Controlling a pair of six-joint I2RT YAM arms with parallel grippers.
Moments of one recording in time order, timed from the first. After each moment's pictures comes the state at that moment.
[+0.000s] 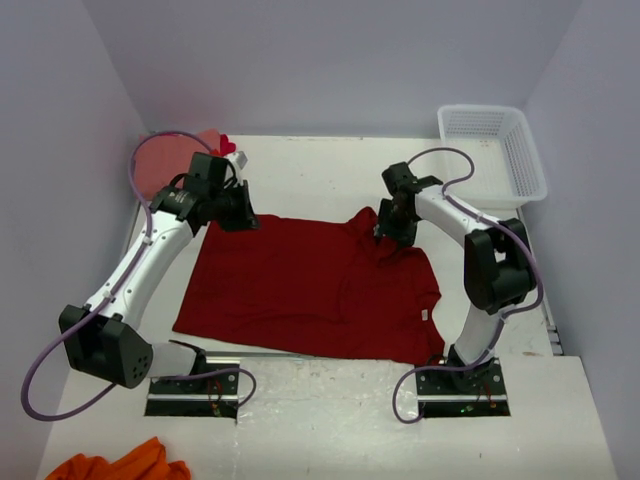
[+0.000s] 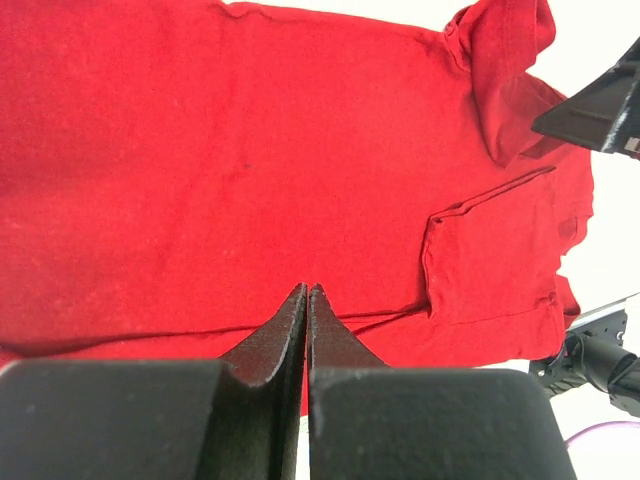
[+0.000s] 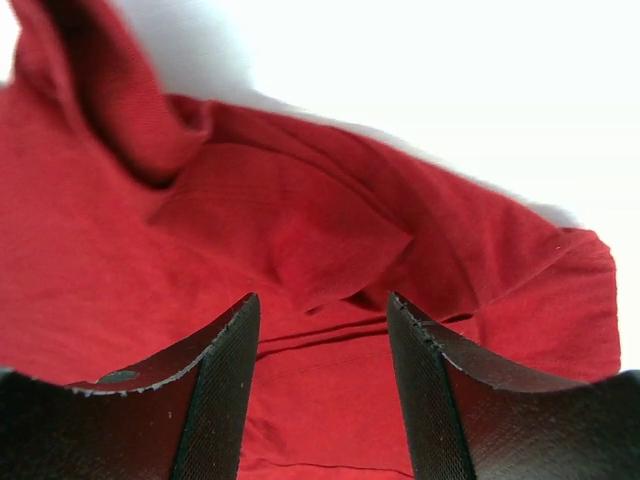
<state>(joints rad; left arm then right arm) -0.29 1.34 1.28 -0.83 0.21 -0.42 0.36 1.82 1.34 -0.82 0.04 0.61</state>
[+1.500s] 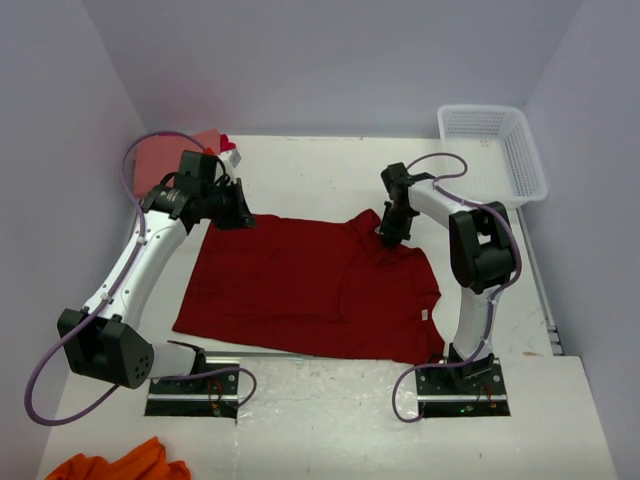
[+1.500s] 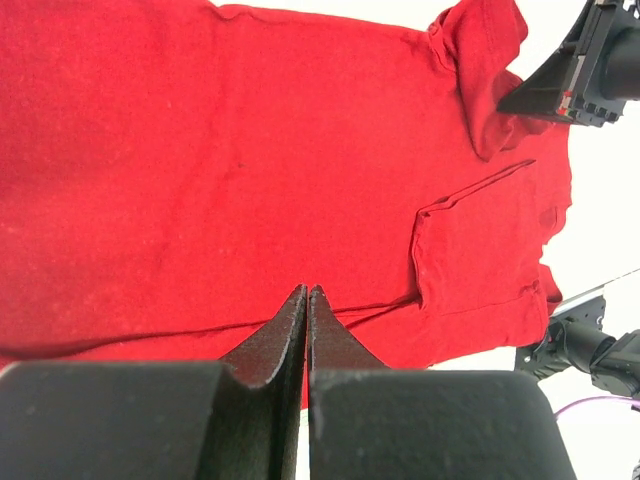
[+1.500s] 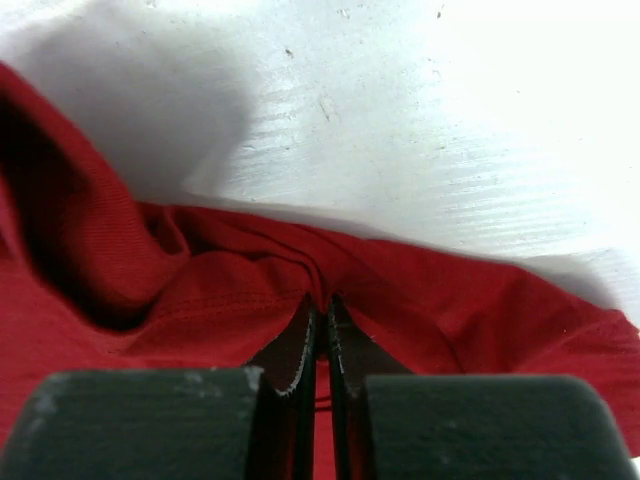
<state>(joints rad) -0.23 1.33 1.28 -0.85 0.30 -0.38 0.32 2.01 1.43 -0.83 0.01 0.63</state>
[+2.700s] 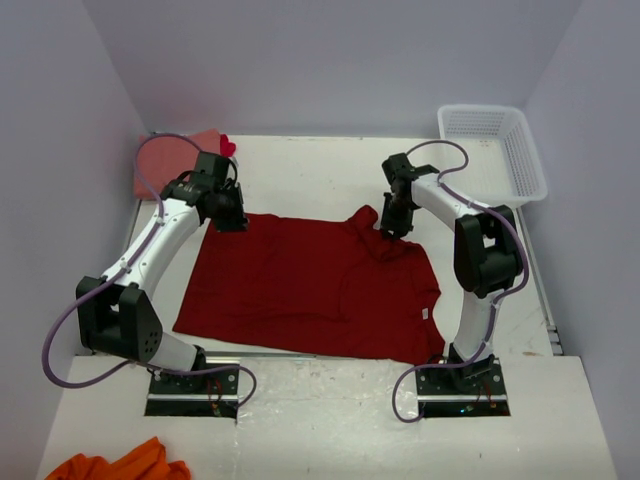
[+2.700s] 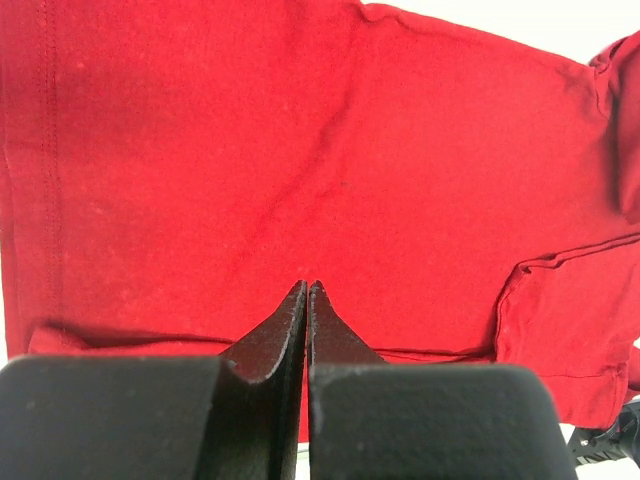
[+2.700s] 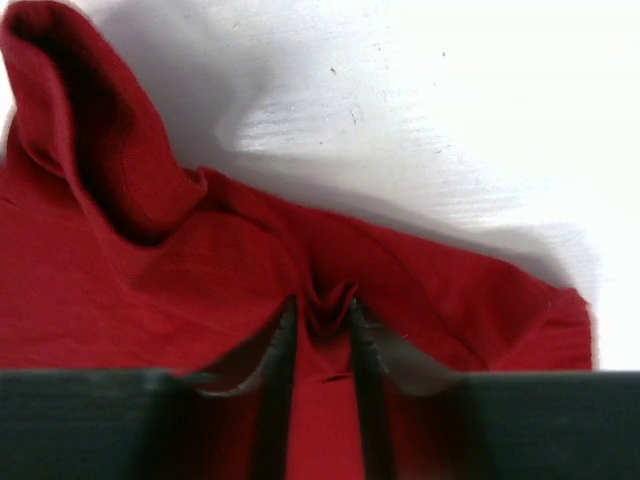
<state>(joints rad) -0.23 1.47 1.26 -0.82 0.08 -0.43 0.32 1.97 1.49 -0.87 0.03 0.55</state>
